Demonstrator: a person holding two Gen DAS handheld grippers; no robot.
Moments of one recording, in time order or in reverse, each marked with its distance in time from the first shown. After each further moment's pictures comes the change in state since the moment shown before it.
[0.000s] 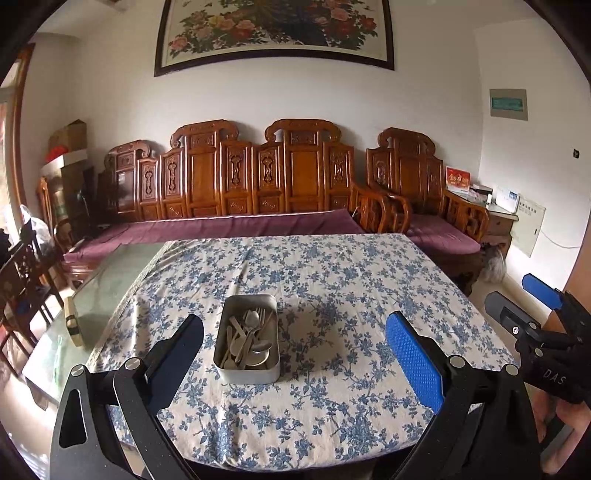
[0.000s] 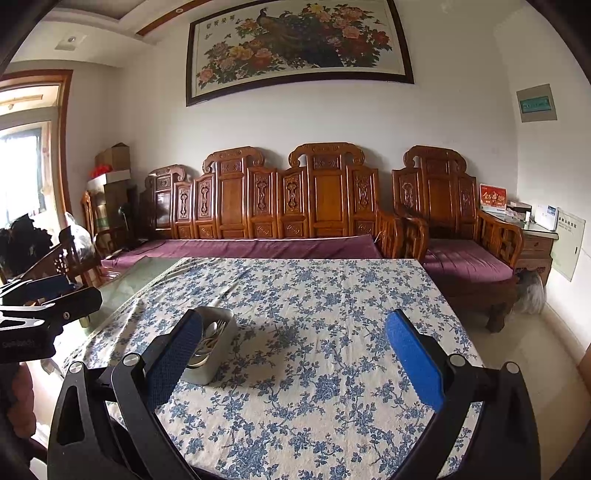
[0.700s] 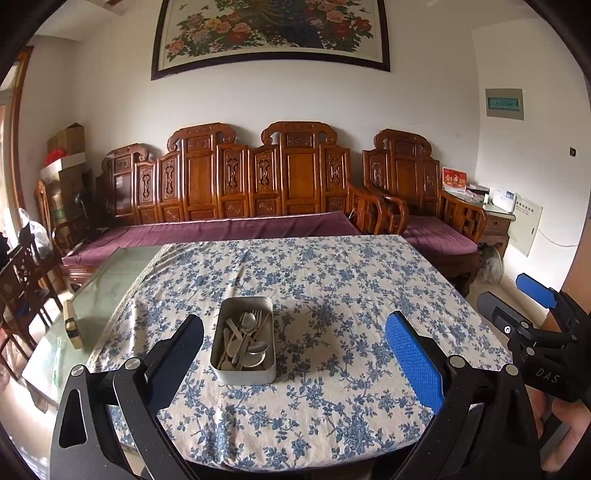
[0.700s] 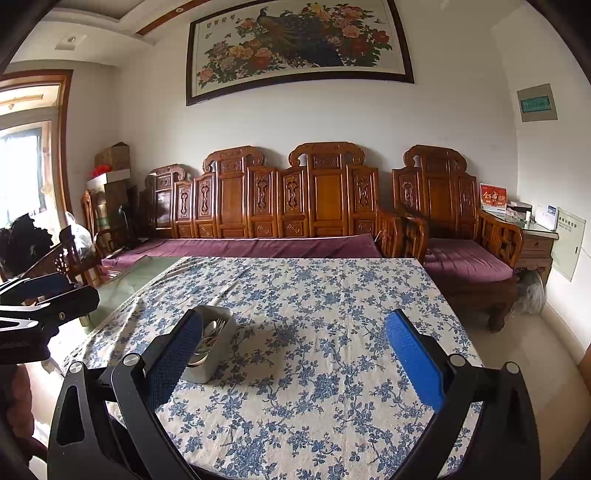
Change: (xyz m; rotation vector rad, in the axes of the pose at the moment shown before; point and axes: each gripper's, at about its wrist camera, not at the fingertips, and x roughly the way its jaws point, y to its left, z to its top) left arm -0.008 -0.006 -0.001 0.009 -0.011 -0.008; right arm 0.001 -0.001 -0.003 0.002 0.003 0.002
